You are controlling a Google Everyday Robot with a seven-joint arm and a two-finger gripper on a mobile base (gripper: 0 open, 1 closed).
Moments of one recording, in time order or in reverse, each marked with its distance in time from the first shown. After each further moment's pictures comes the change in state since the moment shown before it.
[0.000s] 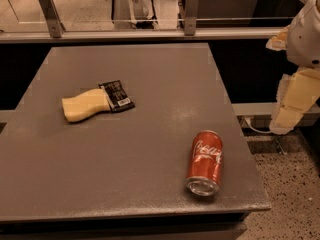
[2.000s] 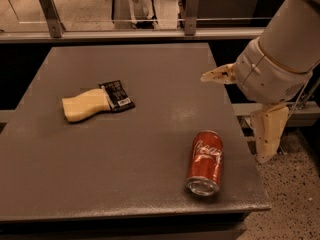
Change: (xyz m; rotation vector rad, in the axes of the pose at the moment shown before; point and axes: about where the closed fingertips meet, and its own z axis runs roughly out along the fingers) arm -0.050 0.056 0.050 -0.153 -0.117 -0.631
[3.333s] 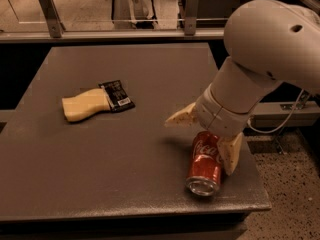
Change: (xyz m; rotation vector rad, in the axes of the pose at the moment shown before) arm -0.030 0.002 0.097 -0.072 -0.078 -0.452
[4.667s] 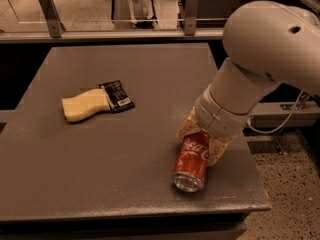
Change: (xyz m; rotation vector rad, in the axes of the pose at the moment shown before) arm -0.001 -0.001 0.003 -0.003 -0.004 -0.006
